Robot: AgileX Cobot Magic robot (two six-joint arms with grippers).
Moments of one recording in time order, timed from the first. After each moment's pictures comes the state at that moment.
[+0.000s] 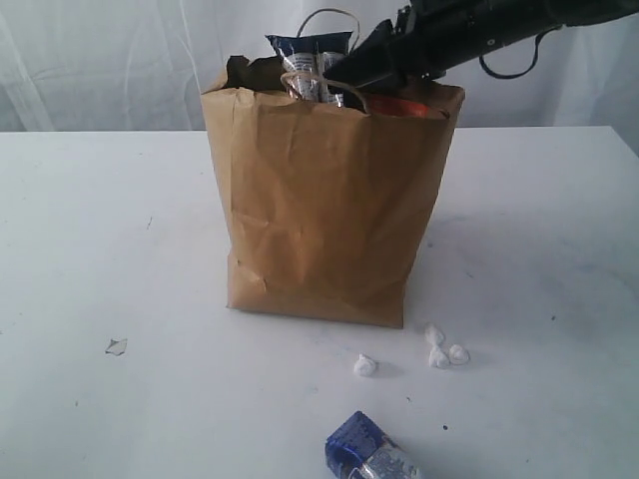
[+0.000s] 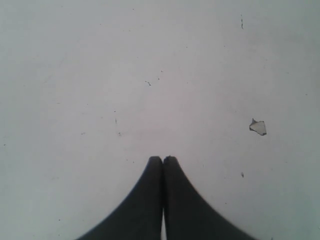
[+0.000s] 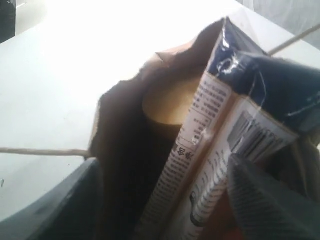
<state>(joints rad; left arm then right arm) -0.10 0.25 -0.01 0.24 0.37 -0.53 0.13 1.97 -1.78 1.11 1.21 -1.20</state>
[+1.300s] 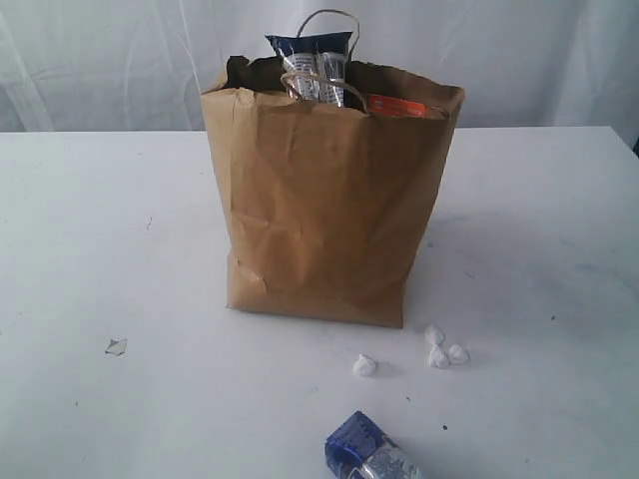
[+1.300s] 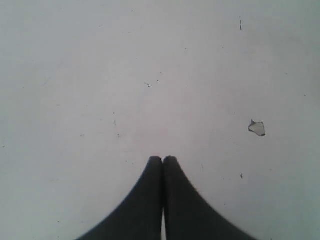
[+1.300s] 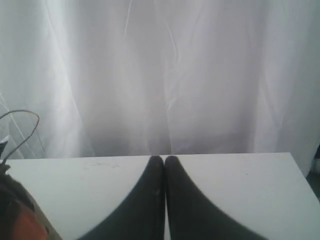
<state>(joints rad) -0.10 0.25 -0.01 0.24 0.37 -0.53 0.08 1.17 -1.00 0.01 0.12 0.04</state>
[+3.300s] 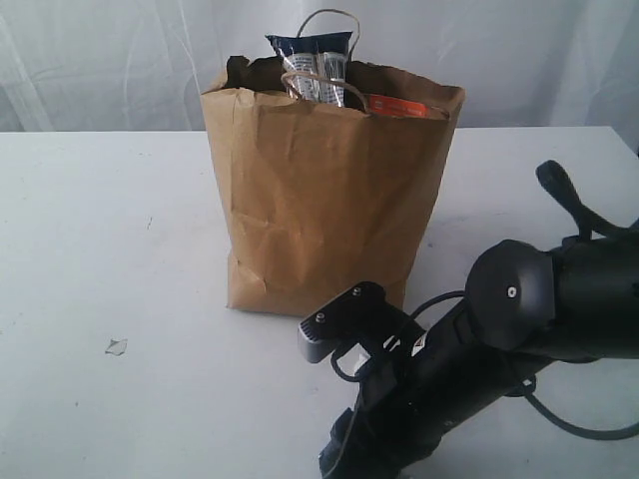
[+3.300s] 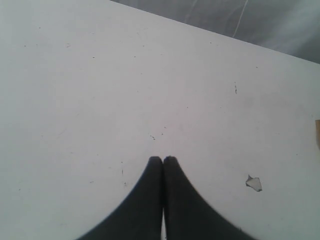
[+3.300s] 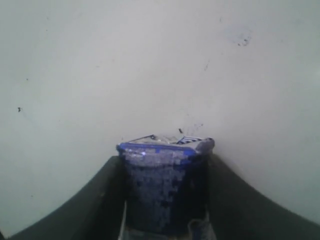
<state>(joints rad) -0.02 0.00 0.02 0.24 0.37 -0.53 0.71 1.60 -0.71 0.68 0.50 -0.72</state>
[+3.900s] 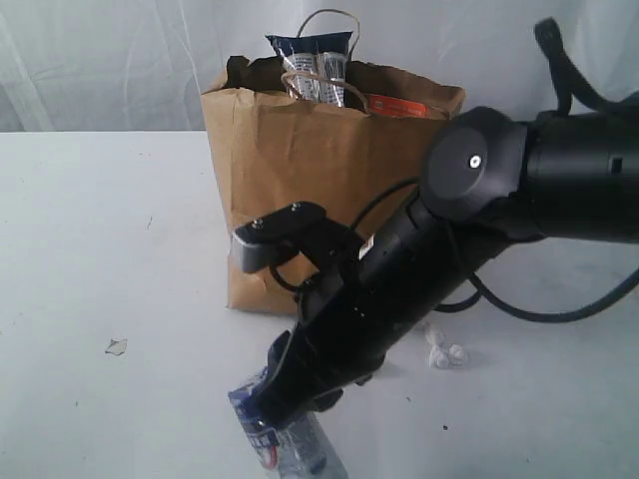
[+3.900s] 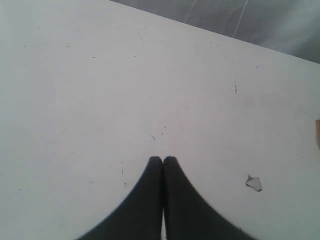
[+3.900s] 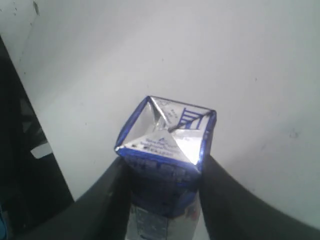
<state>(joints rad) -0.02 0.00 0.02 0.24 0.37 -0.53 0.71 1.60 -1.02 0.67 0.82 -0.67</state>
